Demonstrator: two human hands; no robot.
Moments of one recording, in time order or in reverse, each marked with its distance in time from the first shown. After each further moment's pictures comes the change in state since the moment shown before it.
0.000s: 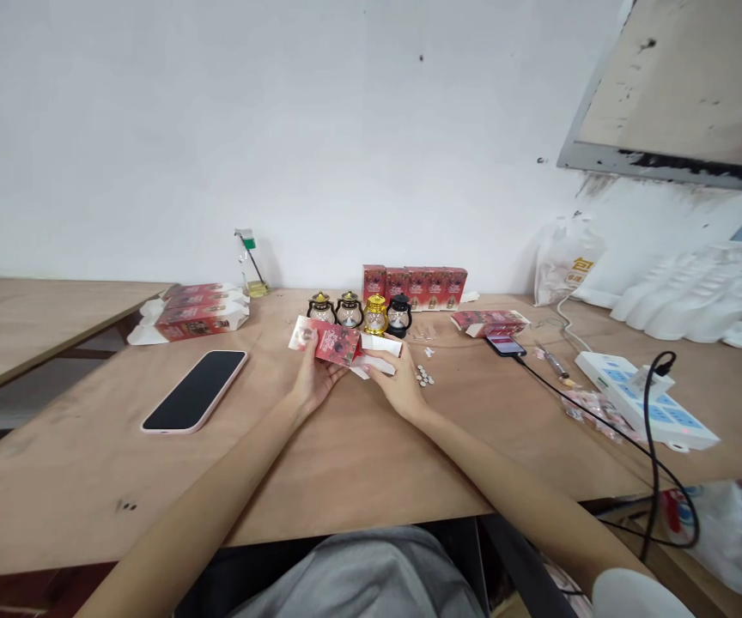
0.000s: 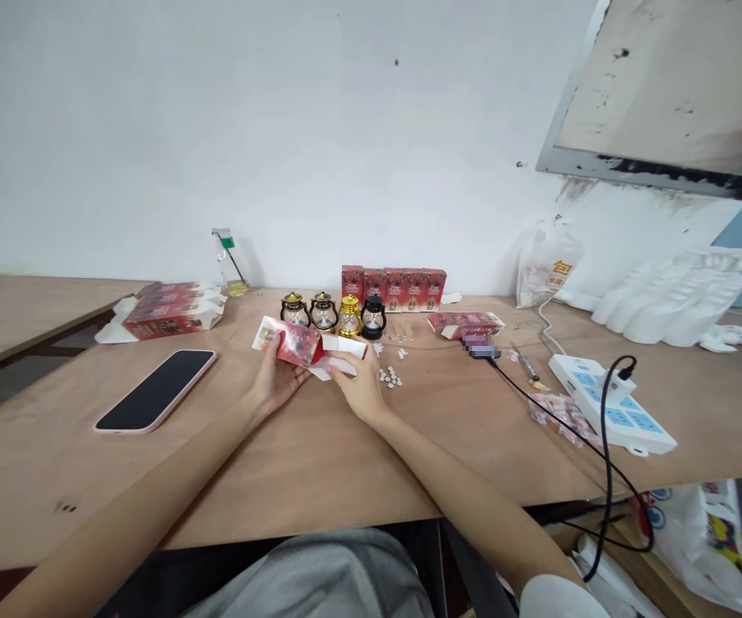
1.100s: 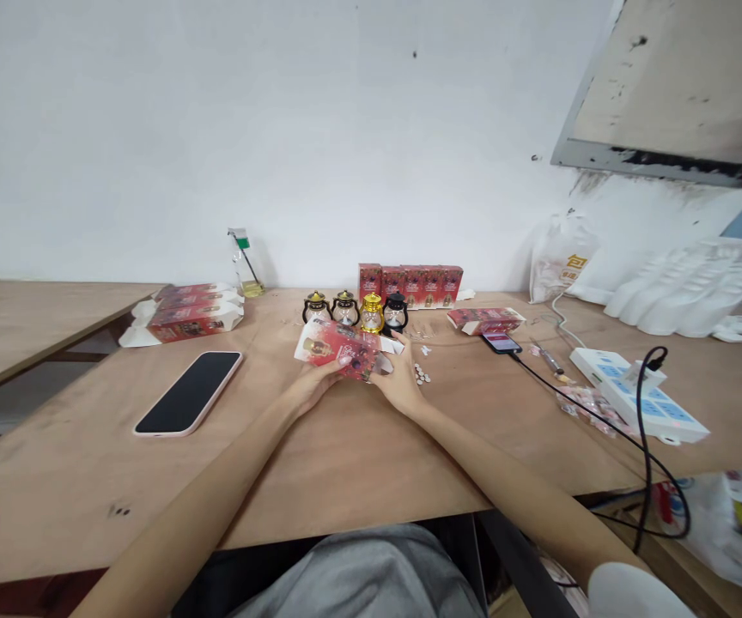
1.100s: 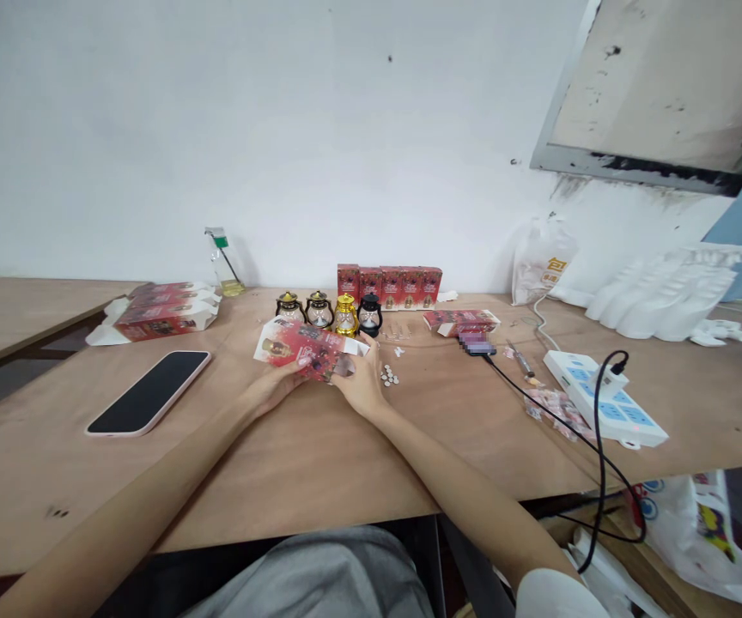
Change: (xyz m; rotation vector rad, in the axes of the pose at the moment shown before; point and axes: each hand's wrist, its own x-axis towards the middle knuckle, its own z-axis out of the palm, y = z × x) left_hand -0.011 -0.004 0.000 0.187 -0.227 0.045; right_hand 0.002 0.006 -0.003 -0.183 -0.003 0.029
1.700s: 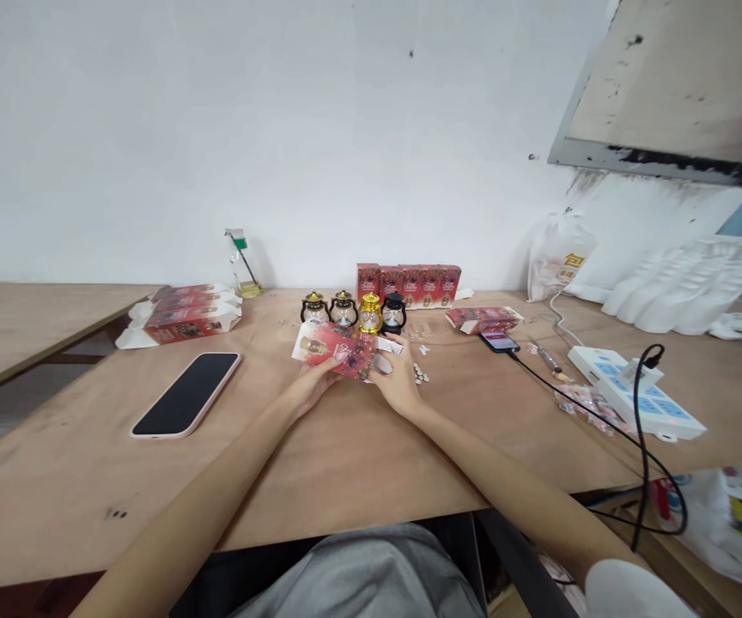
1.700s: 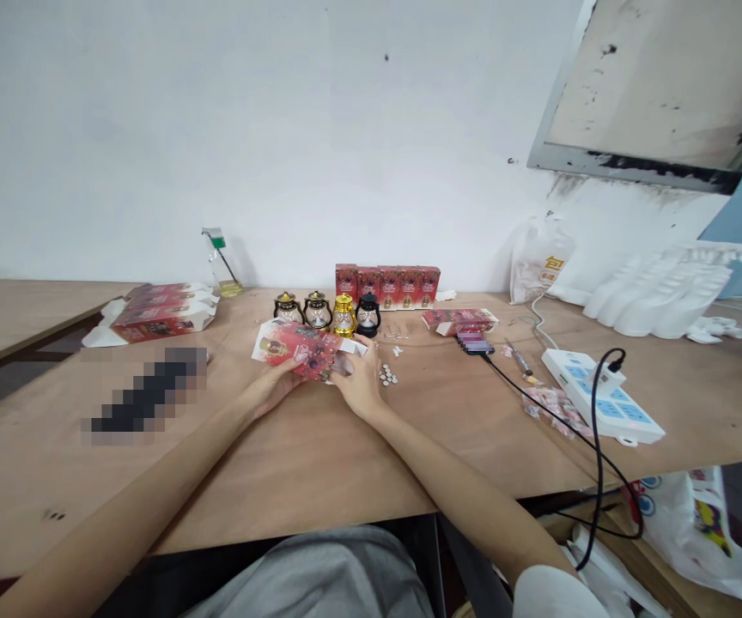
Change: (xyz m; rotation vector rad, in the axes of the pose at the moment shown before) left_hand 0.005 -0.003 -0.005 -0.033 0.046 -0.021; right_hand 0.000 0.004 0.003 0.009 0.032 -0.016
